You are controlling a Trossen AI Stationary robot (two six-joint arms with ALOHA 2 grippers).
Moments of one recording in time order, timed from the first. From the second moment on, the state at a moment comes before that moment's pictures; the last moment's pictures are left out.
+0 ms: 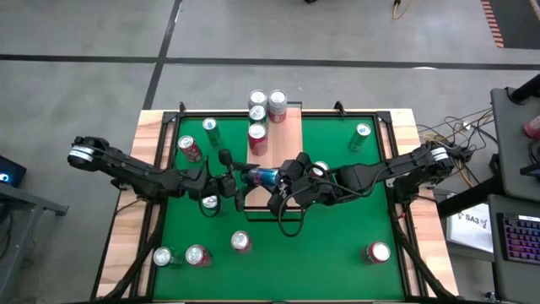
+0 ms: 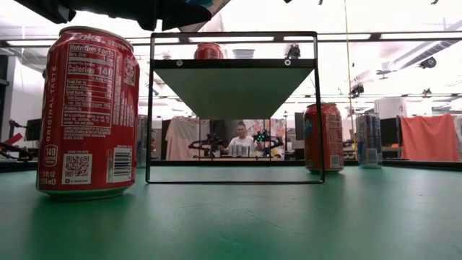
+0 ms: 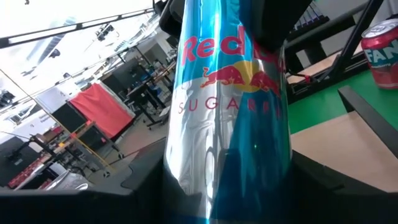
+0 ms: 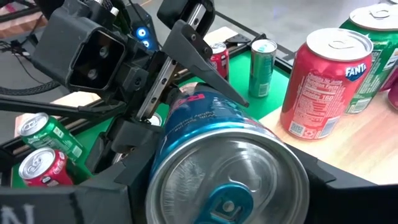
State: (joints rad) left arm -0.22 1.26 0.61 0.66 -0.51 0.59; right arm 0.26 1.68 1.59 -0.46 0.62 0.54
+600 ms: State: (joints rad) left arm -0.23 1.26 0.62 0.66 -0.48 0.51; right arm 0.26 1.68 1.59 -0.42 0.63 0.52
